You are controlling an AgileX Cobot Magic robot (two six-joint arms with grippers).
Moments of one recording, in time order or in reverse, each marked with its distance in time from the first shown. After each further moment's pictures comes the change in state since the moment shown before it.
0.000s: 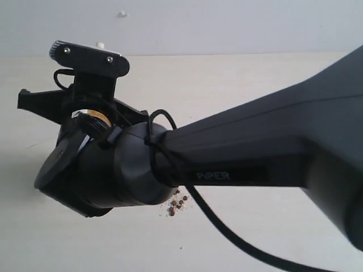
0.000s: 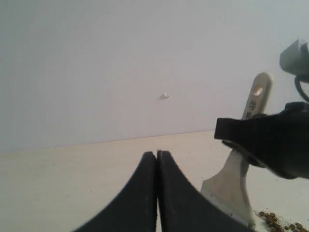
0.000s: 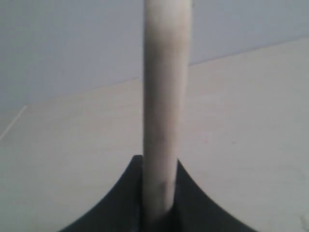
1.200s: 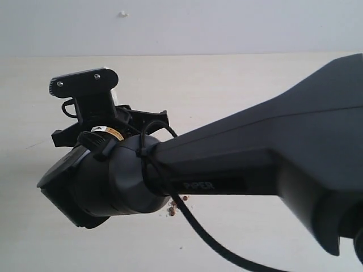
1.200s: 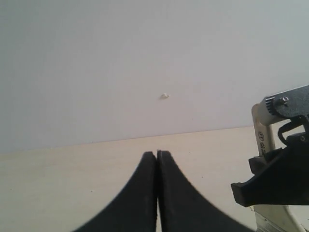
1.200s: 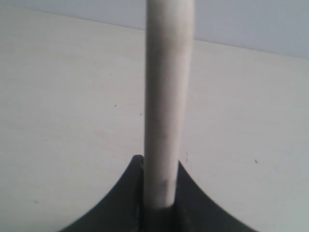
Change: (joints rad) left arm 0.000 0.000 0.000 0.000 0.000 0.000; right arm 0.004 0.040 -0.002 0.255 -0.113 -0.580
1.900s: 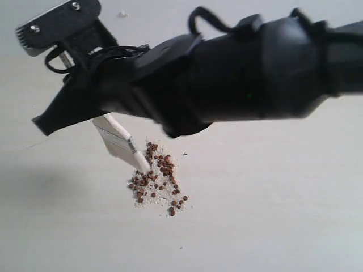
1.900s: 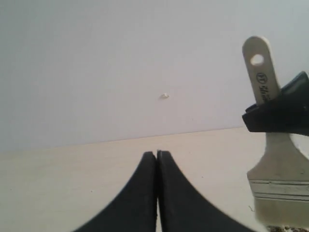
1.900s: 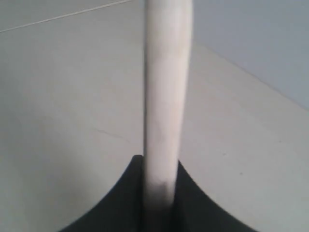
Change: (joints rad) left arm 0.000 0.000 0.000 0.000 0.000 0.000; right arm -0.185 -0.382 0.215 -0.208 0.790 -0.334
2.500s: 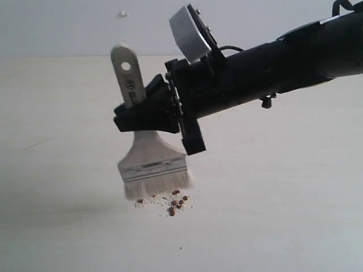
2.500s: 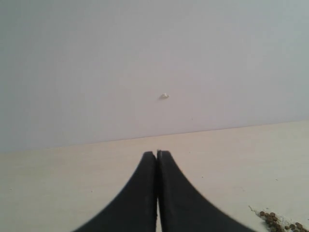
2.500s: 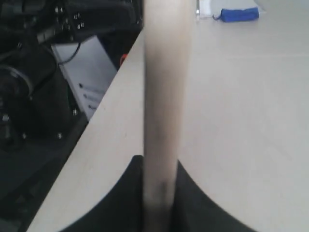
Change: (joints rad) left arm 0.000 0.000 0.000 0.000 0.000 0.000; right arm -0.546 0.019 0.176 0.059 1.349 -0.610
